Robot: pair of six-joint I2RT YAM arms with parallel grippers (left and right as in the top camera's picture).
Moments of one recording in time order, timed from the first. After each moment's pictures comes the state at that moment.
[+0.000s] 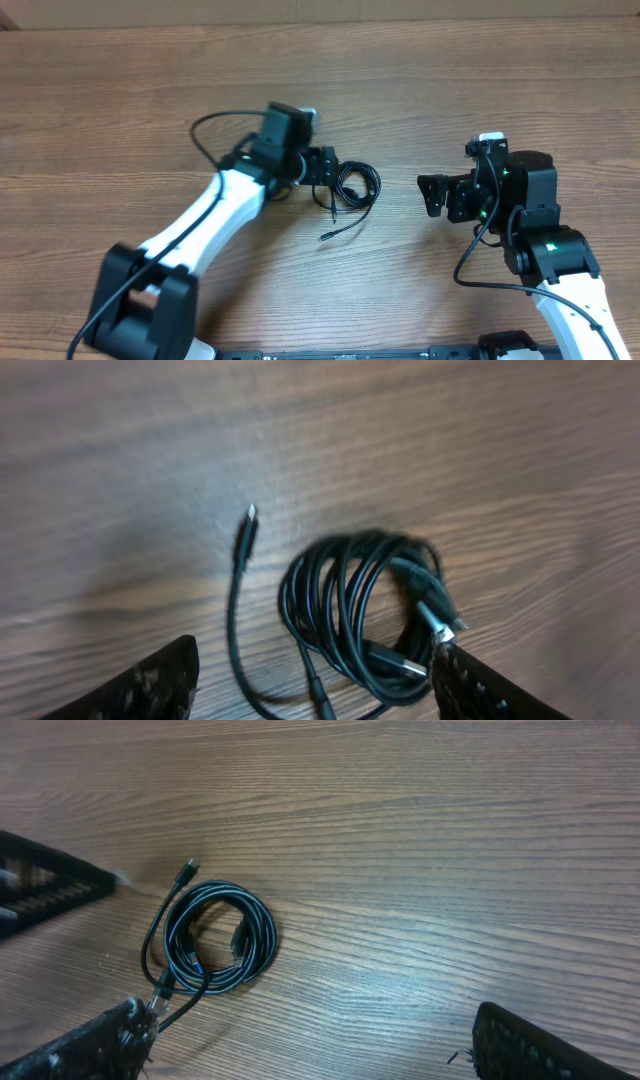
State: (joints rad) left arm -0.44 1.69 1.08 -0.36 0.21 -0.39; right arm 0.12 1.00 0.77 -0.54 -0.23 0.10
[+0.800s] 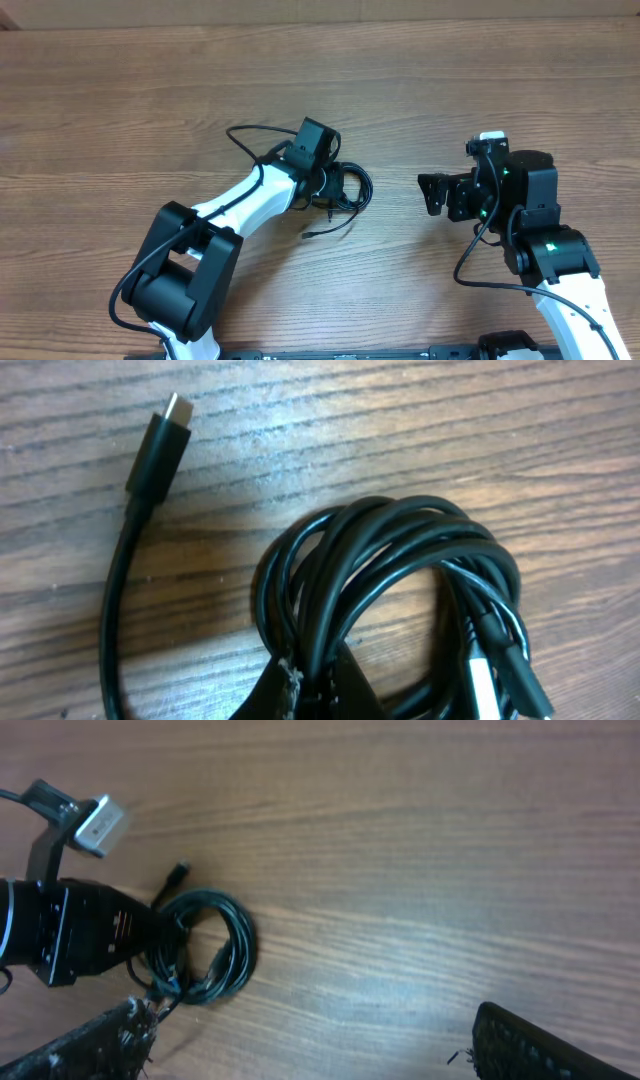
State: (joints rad) left arm -0.52 1.87 1.13 -0.37 0.16 -0.48; right arm 0.12 1.00 0.77 -0.51 -0.23 0.10
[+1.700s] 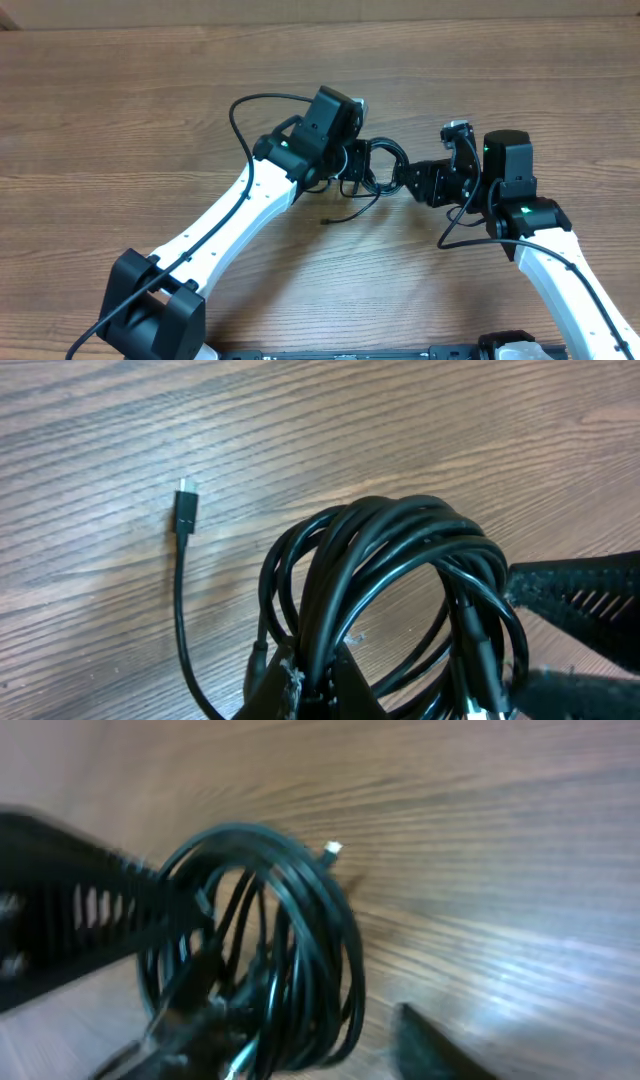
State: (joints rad) left arm -0.60 1.70 1.35 -0.58 0.24 -0.46; right arm 0.12 1.24 0.77 -0.33 -0.55 0.20
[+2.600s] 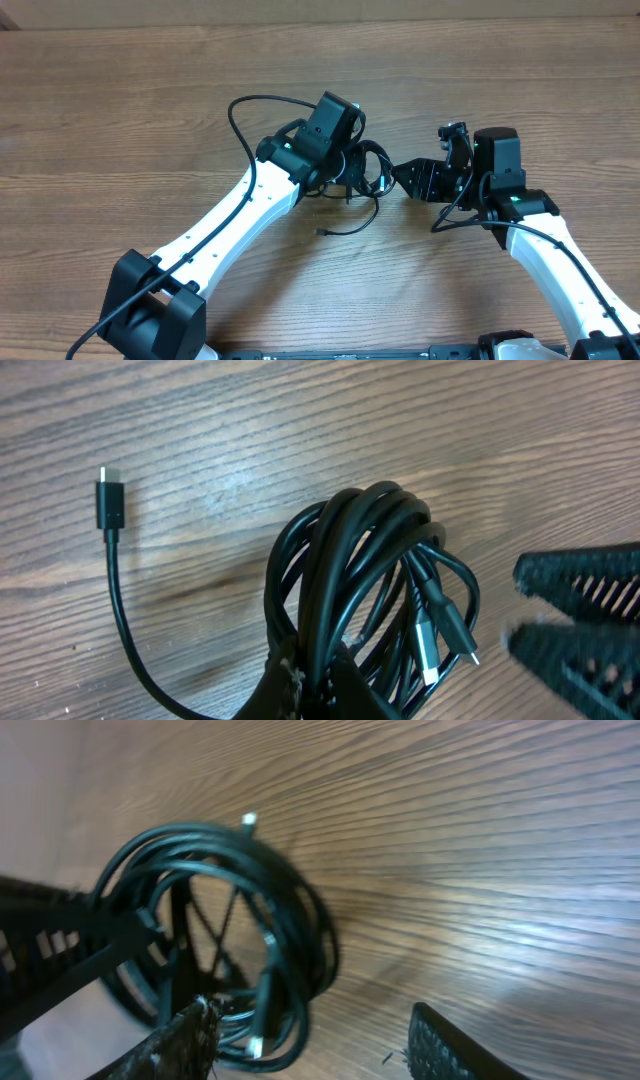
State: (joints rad) left arm -0.61 1.70 1.35 -0.64 0.13 -0.46; right arm 0.12 1.34 0.77 -0.30 -0.57 0.33
